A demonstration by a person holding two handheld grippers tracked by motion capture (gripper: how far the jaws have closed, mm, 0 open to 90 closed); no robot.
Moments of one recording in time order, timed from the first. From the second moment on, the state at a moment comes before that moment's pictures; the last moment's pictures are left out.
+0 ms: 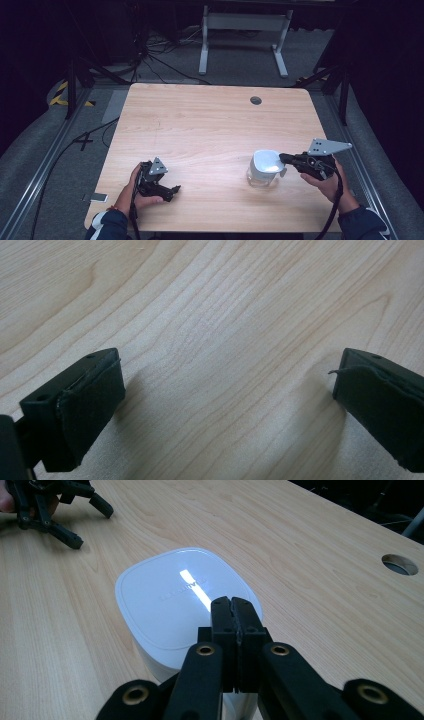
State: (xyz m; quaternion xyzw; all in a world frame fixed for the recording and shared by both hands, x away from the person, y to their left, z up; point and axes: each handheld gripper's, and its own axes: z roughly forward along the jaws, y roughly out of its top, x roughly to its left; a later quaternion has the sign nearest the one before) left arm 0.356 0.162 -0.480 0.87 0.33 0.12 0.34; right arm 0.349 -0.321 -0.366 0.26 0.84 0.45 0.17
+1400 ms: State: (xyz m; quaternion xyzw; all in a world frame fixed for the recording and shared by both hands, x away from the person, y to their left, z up) left arm 0.386 -0.014 -0.398 0.86 0.16 0.10 0.48; right arm 0.346 -0.329 -0.370 0.26 0.83 0.46 0.18
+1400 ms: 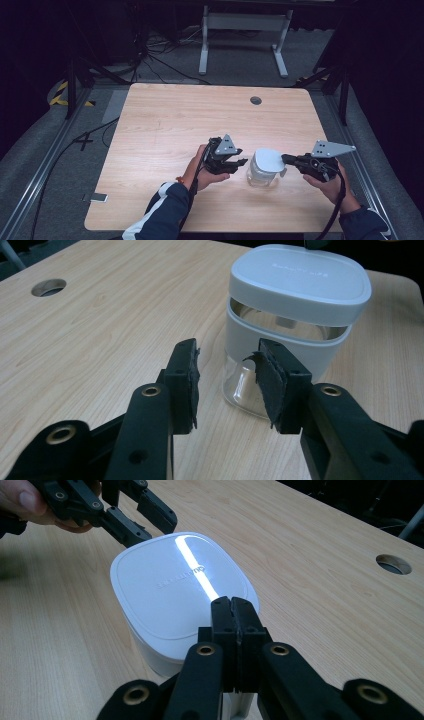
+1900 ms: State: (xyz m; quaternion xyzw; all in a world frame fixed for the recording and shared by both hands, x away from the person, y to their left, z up) left arm 0.388 -0.033 -0.391 0.87 0.12 0.10 0.47; right arm 0.346 -0.331 -0.371 0.25 0.84 0.45 0.18
